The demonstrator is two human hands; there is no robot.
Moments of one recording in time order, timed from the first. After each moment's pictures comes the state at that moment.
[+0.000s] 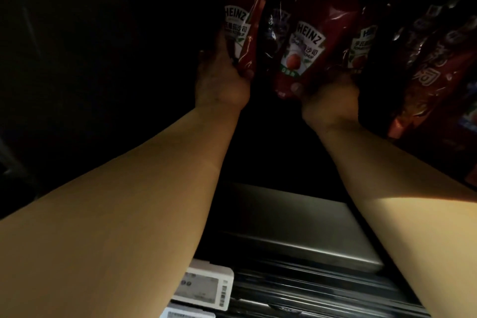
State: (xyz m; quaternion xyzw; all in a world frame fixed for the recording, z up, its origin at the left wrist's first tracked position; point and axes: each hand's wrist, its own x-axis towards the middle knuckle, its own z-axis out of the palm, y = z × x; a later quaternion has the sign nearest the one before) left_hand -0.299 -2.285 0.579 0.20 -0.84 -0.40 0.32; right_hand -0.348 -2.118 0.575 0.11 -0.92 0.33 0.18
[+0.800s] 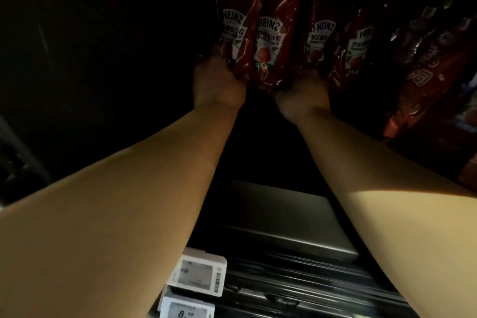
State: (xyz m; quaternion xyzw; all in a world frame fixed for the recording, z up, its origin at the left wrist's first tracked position) left_hand -0.288 -2.281 0.583 0.24 -0.86 -0.32 0.33; right_hand -0.355 -2.150 0.576 0.16 -0.91 0.37 0.10
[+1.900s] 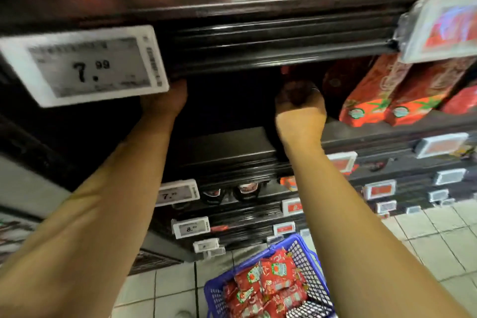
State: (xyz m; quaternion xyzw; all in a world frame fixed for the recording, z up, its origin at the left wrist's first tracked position) left_hand -0.234 -2.258 0.585 0.18 -0.93 -0.27 0.18; right_hand -0.188 -2.029 0.590 -0.12 -0.74 0.63 0.21
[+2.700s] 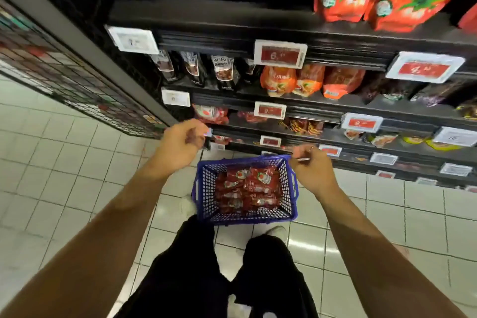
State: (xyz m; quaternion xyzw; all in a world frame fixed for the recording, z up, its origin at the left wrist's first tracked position) left_hand 0.079 -2.082 0.456 0.22 -0.88 -0.43 -0.02; right_hand -0.021 -1.779 0.400 0.00 -0.85 0.46 -0.26
